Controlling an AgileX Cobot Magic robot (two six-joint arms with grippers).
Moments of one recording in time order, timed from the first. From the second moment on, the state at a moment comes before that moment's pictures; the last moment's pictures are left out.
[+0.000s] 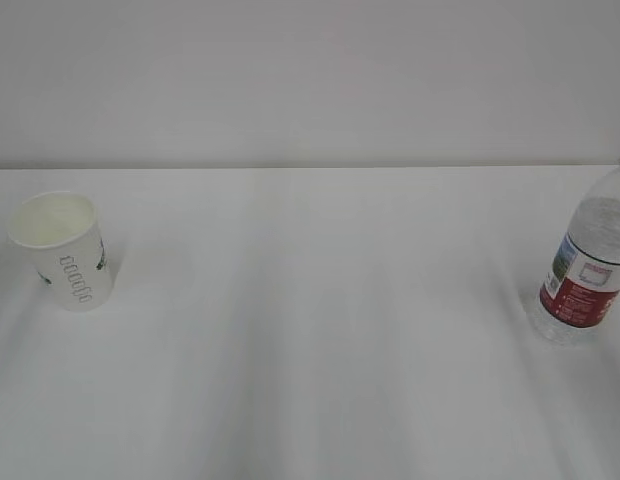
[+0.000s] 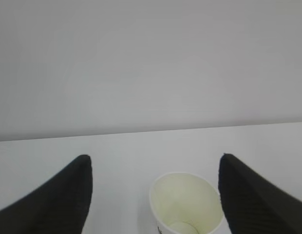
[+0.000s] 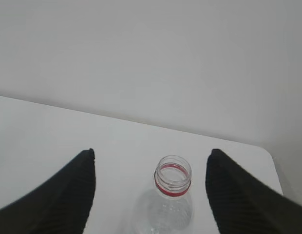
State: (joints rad) left arm -0.03 0.89 -0.54 0.09 -0.03 -0.11; right arm 0.12 0.81 -0.54 -0.19 0.08 0.05
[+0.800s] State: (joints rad) left arm -0.03 1.13 -0.32 0.13 -0.51 -0.11; right arm 0.12 0.86 -0.38 -0.23 -0.23 0.05
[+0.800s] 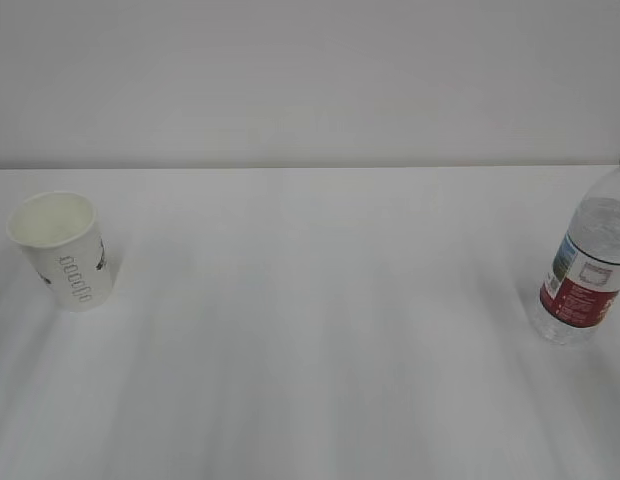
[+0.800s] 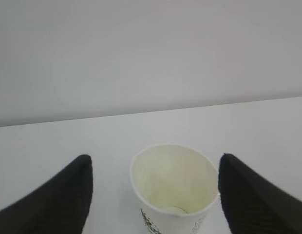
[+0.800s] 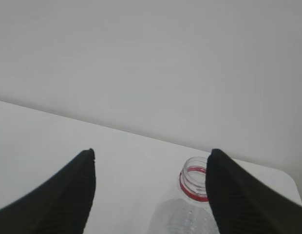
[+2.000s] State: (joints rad) left arm -0.03 1.57 0.00 0.20 -1.14 -0.15; right arm 0.12 1.05 -0.13 -0.16 -0.62 0.00
